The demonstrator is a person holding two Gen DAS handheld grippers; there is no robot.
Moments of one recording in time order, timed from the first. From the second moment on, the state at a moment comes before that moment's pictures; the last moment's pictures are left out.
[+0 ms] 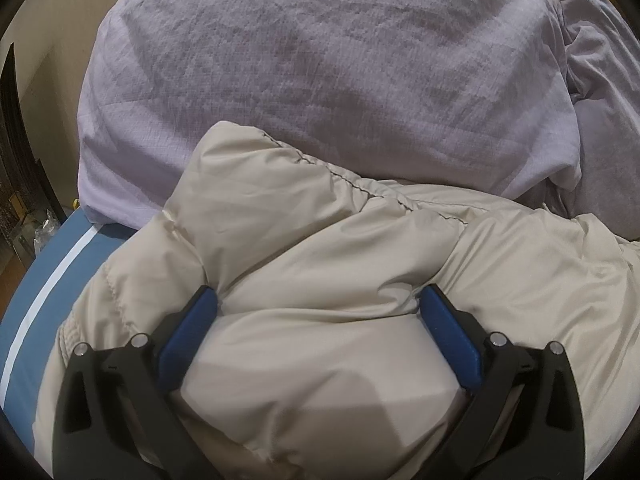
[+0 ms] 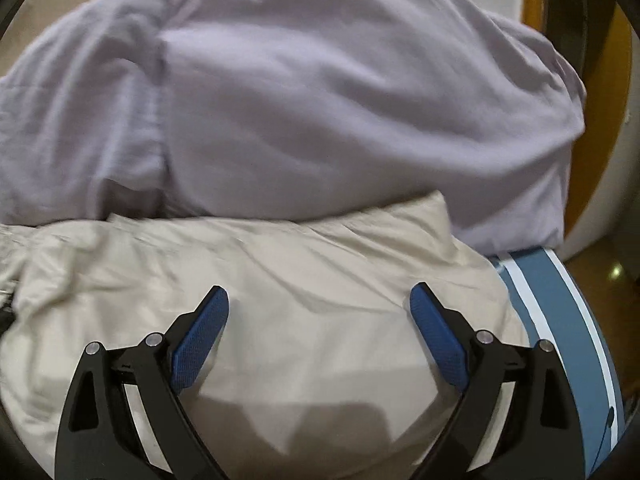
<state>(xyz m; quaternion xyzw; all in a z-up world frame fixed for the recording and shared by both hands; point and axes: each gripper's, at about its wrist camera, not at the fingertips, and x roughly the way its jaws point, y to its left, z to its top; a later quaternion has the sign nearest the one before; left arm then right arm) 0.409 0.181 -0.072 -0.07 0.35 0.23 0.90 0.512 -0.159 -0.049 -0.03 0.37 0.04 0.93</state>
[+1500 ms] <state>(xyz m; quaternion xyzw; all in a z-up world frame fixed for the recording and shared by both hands) 0.362 0.173 -0.054 -0.05 0.36 0.23 0.90 0.507 -0.232 -0.075 0.03 0.39 0.04 0.92</state>
